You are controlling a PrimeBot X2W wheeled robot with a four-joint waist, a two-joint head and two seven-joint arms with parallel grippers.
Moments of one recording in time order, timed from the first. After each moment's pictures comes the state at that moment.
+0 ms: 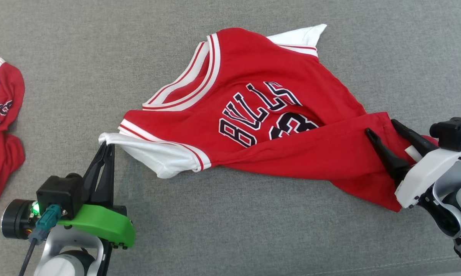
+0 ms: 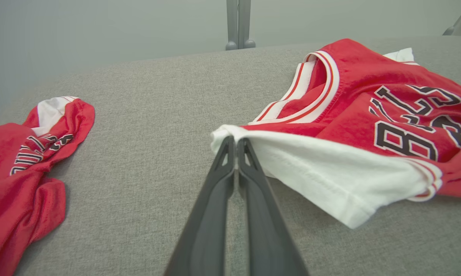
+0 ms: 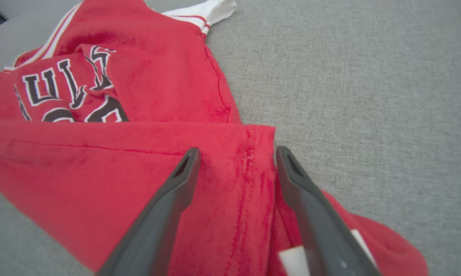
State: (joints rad) left arm -0.08 0.34 -0.26 -0.22 -0.31 0.14 0.13; right arm -0.34 -0.61 0.42 0.18 0.74 0.13 0.02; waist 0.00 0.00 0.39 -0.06
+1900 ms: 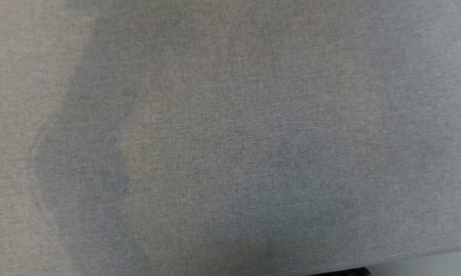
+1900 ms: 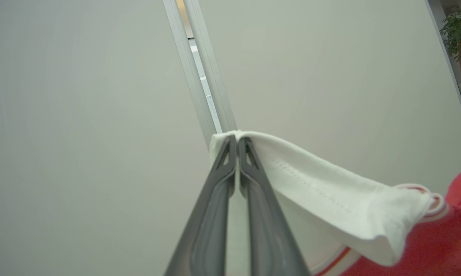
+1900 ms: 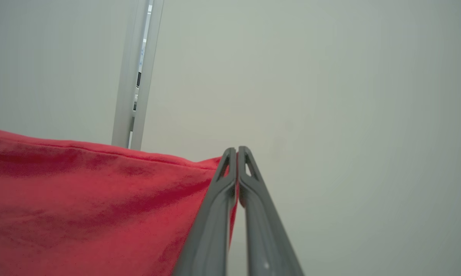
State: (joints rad) left arm -1.69 0.31 -0.34 0.33 -0.28 -0.11 0.03; right arm -1.47 -0.67 0.31 0.39 0.62 0.13 -0.20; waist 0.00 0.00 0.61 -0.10
